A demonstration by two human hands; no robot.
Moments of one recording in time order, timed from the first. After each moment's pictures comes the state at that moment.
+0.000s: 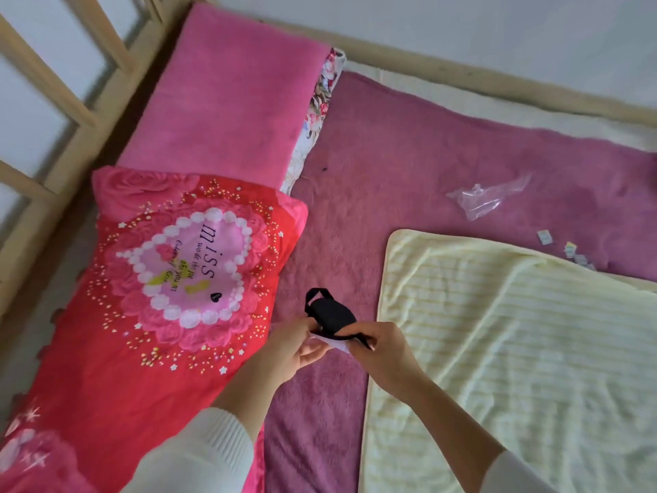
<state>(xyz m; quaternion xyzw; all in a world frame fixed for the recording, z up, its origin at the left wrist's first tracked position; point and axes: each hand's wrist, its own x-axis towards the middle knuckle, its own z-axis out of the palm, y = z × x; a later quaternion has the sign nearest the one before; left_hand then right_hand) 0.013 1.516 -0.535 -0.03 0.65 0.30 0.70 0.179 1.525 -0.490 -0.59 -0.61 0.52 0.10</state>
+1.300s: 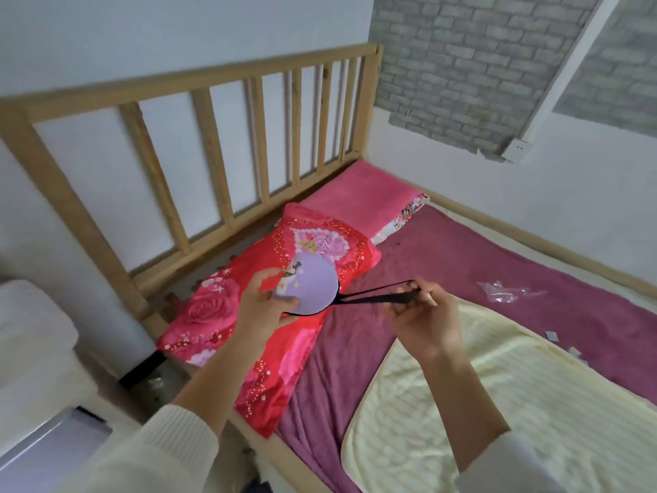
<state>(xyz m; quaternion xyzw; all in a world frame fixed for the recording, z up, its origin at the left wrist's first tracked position) 0.055 1.157 -0.306 0.13 0.64 0.67 0.35 0.255 1.287 -0.271 -0.25 -0.17 0.88 0.36</state>
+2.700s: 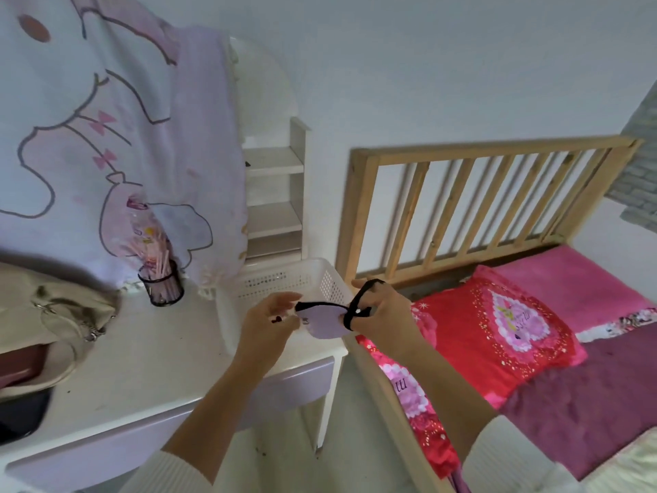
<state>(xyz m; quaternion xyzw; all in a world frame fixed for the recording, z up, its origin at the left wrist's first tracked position) -0.072 0.739 -0.257 0.08 0.77 0.64 0.06 -0.017 0.930 -0.228 -0.07 -0.90 0.40 0.15</state>
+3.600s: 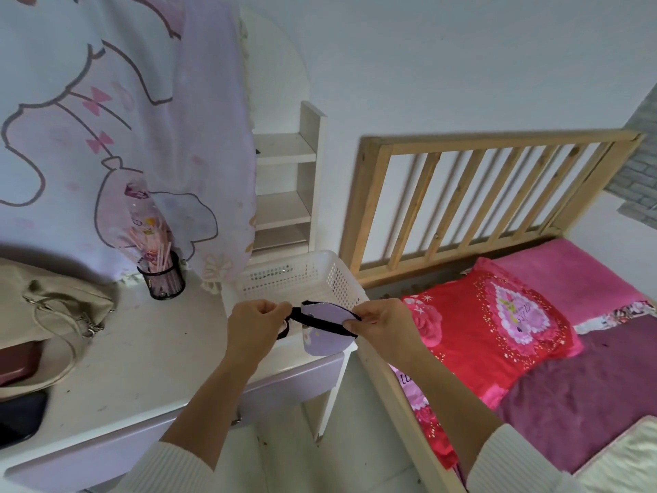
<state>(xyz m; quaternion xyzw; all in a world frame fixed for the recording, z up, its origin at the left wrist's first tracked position) -0.113 0.708 -0.275 -0.02 0.82 0.57 0.03 -0.032 0.903 -0.247 -0.10 -0.89 0.43 0.10</state>
